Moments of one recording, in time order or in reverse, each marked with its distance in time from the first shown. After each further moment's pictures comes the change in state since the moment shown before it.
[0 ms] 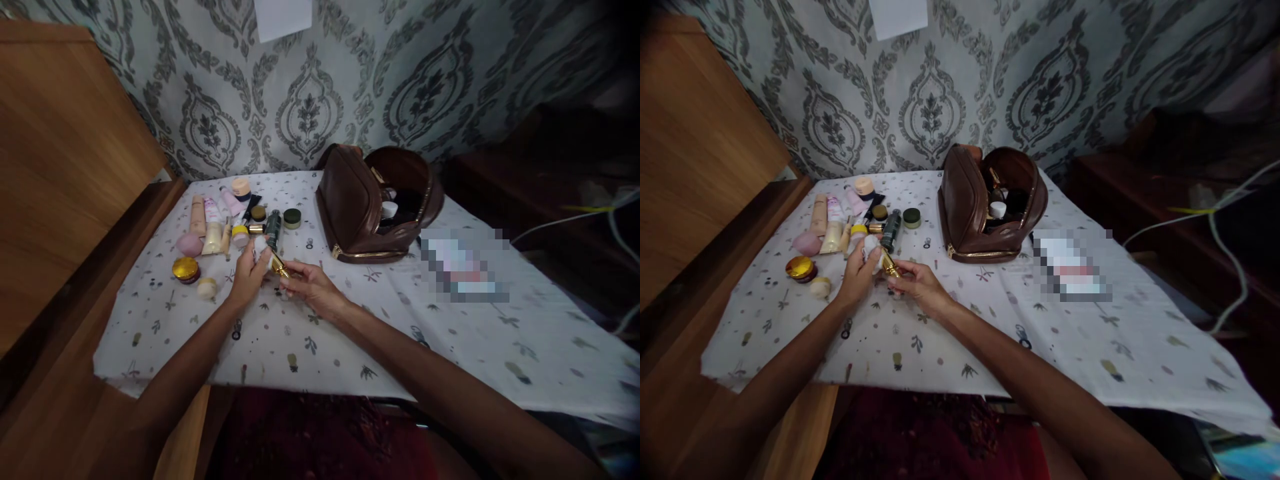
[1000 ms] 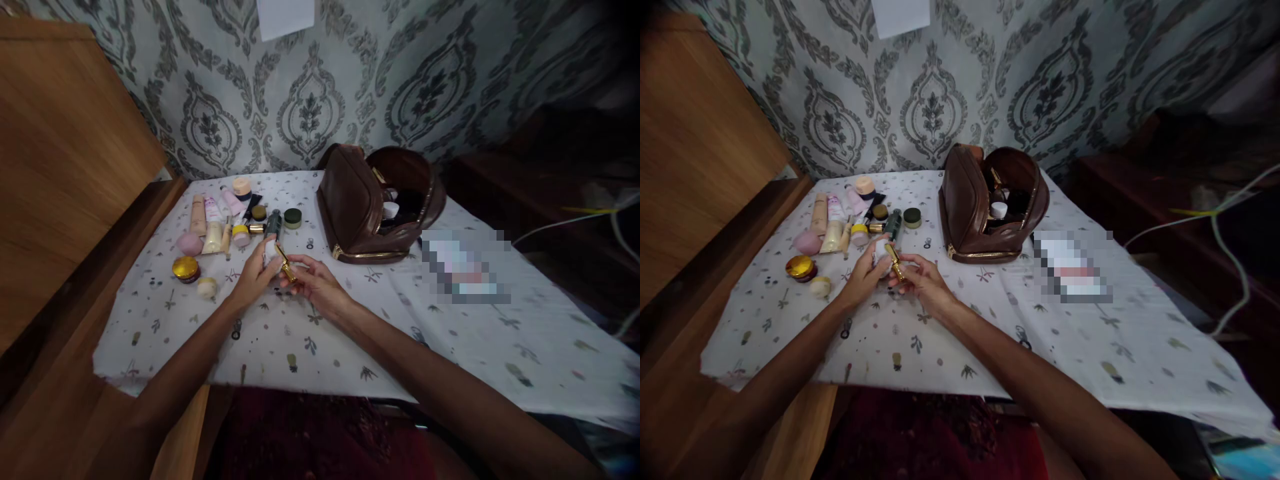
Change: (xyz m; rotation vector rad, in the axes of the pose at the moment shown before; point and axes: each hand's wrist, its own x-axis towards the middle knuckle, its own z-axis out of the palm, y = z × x) left_hand -0.002 -0.008 0.001 0.014 -0.190 0.048; right_hand -0.003 -0.009 -0.003 0.048 0.037 -0.001
